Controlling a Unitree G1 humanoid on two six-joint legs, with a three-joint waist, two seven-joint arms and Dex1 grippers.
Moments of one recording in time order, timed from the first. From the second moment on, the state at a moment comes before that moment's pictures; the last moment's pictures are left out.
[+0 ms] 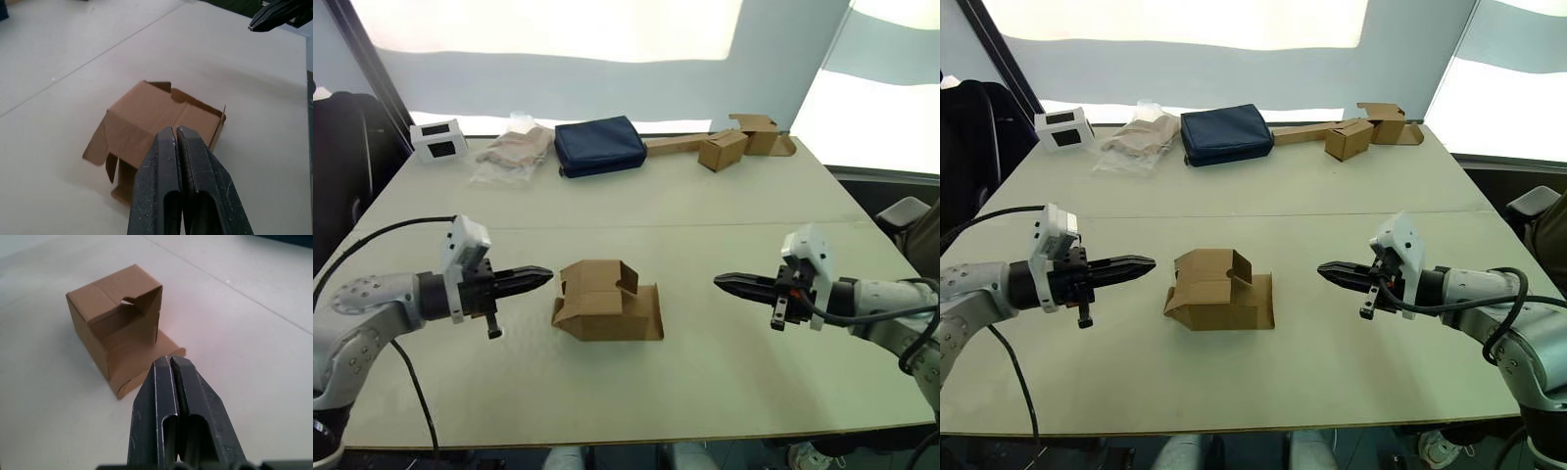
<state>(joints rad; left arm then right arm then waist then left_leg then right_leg) -0.13 0.95 0.33 -0.39 -0.82 0.76 -0.97 -0.13 -0.89 -0.23 -0.53 0.76 0.80 0.83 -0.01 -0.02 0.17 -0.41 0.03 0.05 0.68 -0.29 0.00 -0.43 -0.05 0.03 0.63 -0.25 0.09</state>
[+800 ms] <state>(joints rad) -0.08 0.98 0.34 -0.36 -0.80 0.77 -1.04 -0.14 -0.88 -0.20 -0.60 0.79 0.84 0.79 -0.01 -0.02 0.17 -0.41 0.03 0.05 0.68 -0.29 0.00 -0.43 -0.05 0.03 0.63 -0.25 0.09</state>
